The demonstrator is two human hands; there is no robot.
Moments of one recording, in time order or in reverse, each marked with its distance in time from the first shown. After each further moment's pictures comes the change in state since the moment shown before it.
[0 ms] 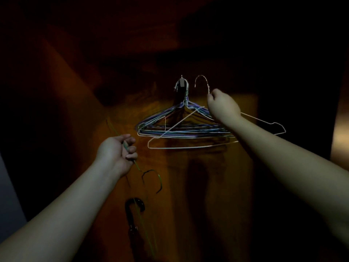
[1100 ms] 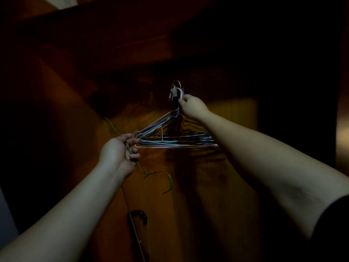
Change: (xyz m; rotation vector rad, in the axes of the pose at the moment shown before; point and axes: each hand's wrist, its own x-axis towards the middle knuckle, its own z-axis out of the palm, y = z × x) left_hand -0.003 0.002 0.042 0.090 0.031 0.111; right_hand 0.049 -0.031 0.041 0.340 -0.284 -0.031
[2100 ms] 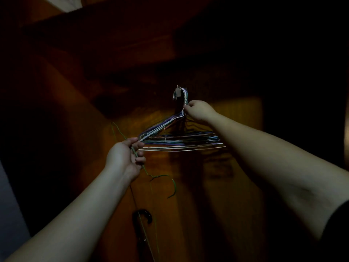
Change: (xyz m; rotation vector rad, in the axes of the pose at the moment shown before) left_hand -0.006 -0.006 -0.003 -0.024 0.003 -0.043; right_hand 0.004 0.018 0.001 -0.131 -0.083 -0.008
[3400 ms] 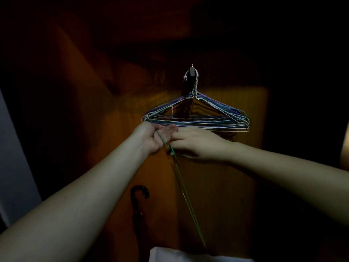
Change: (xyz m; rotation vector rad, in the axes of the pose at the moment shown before) left_hand 0.013 -0.018 -0.001 -0.055 -0.258 -0.262; right_hand -0.167 -0.048 0.027 -0.352 -0.175 -1.100
